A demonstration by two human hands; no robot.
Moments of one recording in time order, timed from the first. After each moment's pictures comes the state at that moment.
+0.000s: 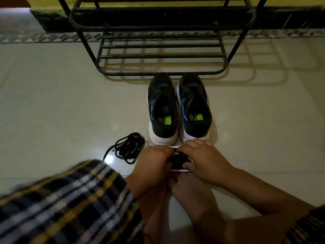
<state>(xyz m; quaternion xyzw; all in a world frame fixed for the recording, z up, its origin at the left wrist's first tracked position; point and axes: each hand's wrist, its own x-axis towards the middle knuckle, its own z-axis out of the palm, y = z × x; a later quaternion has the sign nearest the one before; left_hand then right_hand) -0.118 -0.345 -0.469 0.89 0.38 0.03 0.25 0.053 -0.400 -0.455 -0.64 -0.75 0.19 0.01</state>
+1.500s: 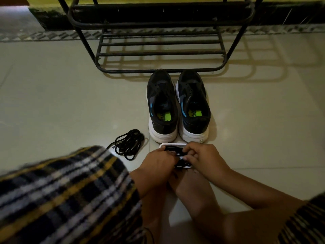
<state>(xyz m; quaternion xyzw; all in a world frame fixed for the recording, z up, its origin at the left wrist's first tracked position) -0.105 -0.352 -0.479 0.94 0.27 -0.12 0.17 0.048 -0.413 -0.465 -0.73 -0.56 0.34 0.20</state>
